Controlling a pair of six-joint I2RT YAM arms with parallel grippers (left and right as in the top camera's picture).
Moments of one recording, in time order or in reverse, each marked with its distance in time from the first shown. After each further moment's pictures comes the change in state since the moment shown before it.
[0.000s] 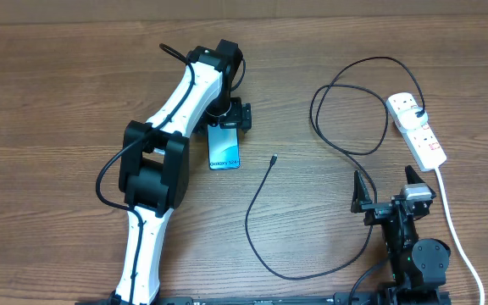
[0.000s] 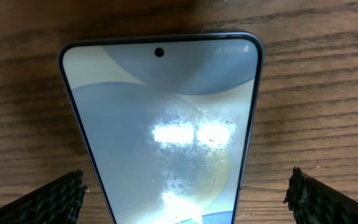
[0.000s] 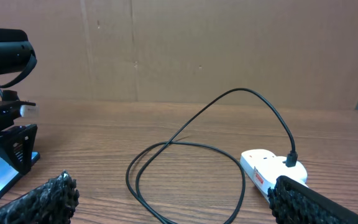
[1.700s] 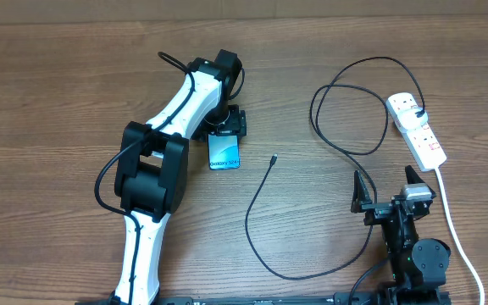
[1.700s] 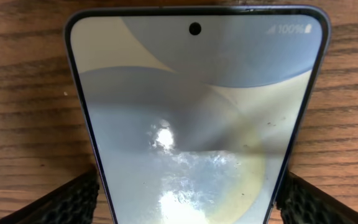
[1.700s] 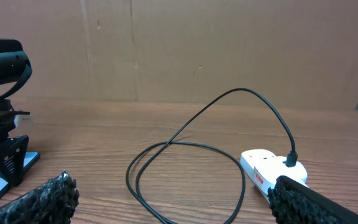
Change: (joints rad) left arm 0.001 -0.047 -0.159 0.113 -0.041 -0.036; right arm 0.000 0.000 0.000 0.000 0.000 0.000
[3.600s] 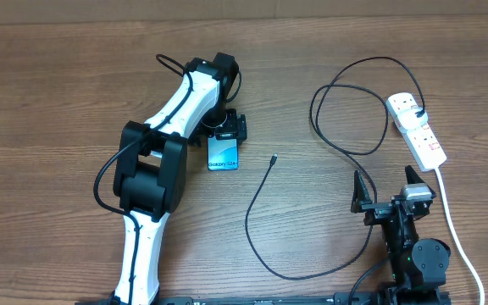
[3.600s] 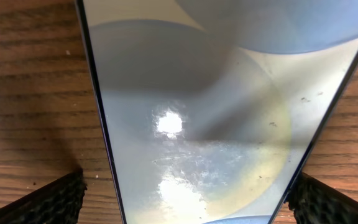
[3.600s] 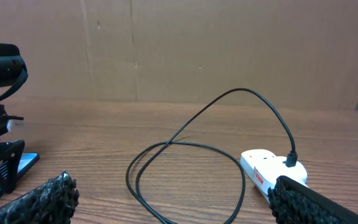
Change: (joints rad) left arm 0.002 0.000 -0.006 -0.056 0.029 0.002; right arm 0.000 0.000 0.000 0.000 0.000 0.000
